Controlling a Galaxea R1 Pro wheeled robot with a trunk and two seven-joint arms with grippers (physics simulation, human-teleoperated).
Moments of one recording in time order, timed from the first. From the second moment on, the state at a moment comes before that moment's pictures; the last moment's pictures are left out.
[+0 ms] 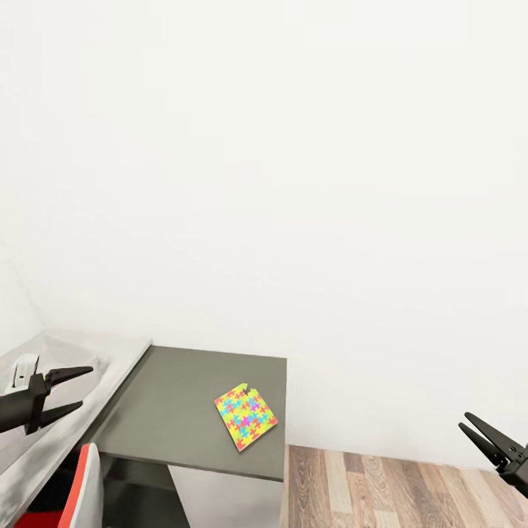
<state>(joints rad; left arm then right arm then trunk) -0.14 0.73 0.24 -1.41 1.99 1.04 0.22 0.11 -0.31 -0.62 -1.45 -0.96 0.75 0.95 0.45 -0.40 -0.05</state>
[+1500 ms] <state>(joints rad) -0.56 0.61 0.06 -1.34 1.39 1.04 0.33 0.09 -0.31 -0.52 -1.45 -0.96 0.75 0.62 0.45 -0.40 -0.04</state>
